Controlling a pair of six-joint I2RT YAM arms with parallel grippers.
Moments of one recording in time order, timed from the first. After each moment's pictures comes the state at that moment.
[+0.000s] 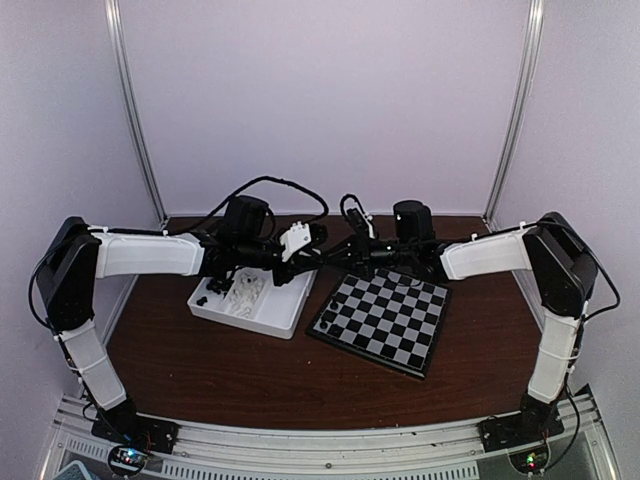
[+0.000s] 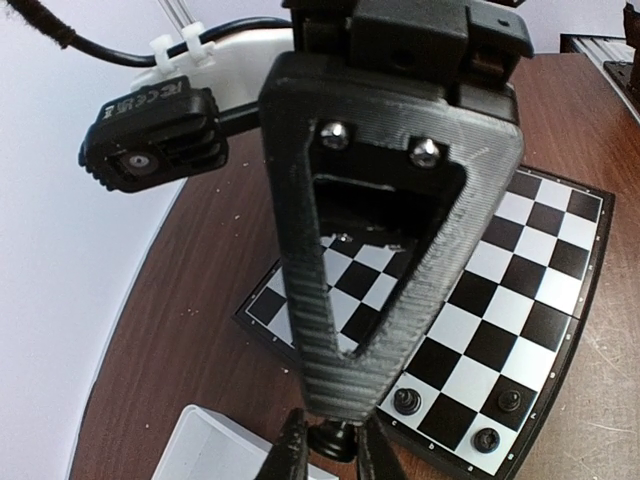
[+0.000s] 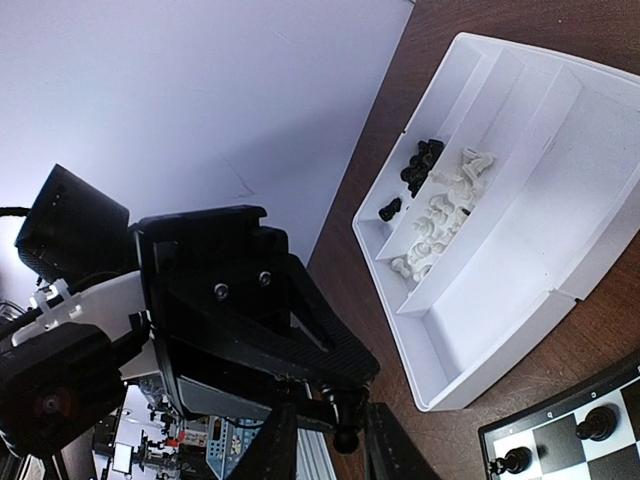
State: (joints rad) left arm -0.71 1.77 1.19 0.08 0.45 0.62; right arm 0.61 1.90 1.16 0.48 -0.82 0.96
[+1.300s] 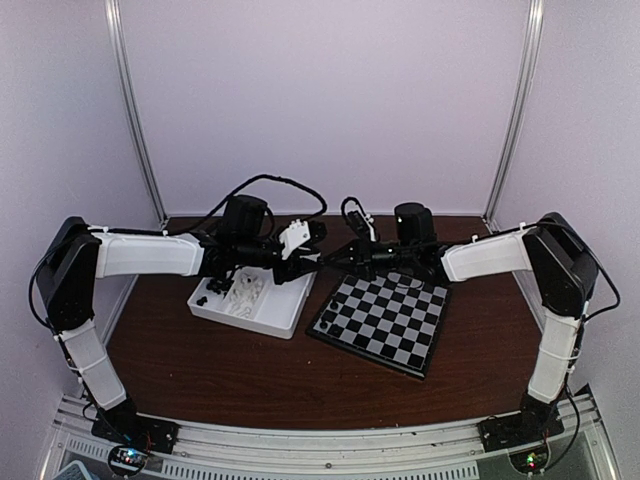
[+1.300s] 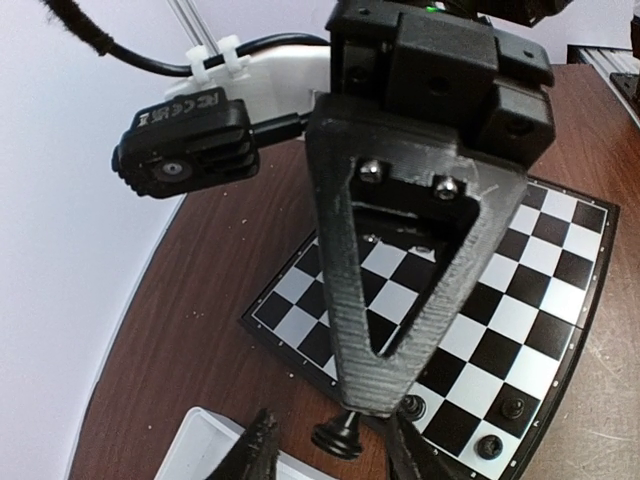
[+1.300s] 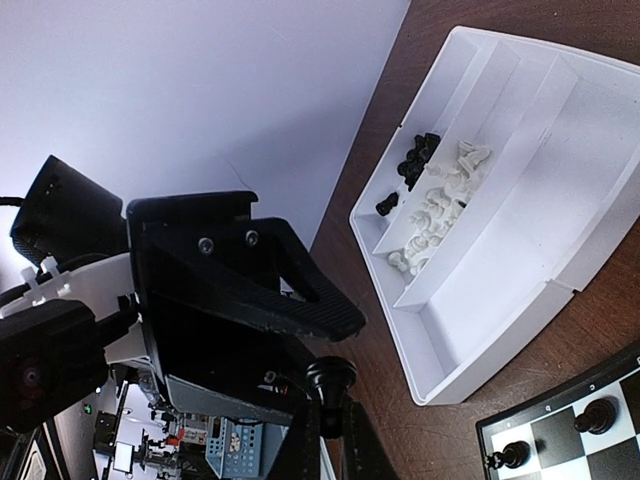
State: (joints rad) left arm -0.71 1.77 1.19 0.10 0.45 0.60; right arm 0.61 1.90 1.13 0.50 -0.83 0.96
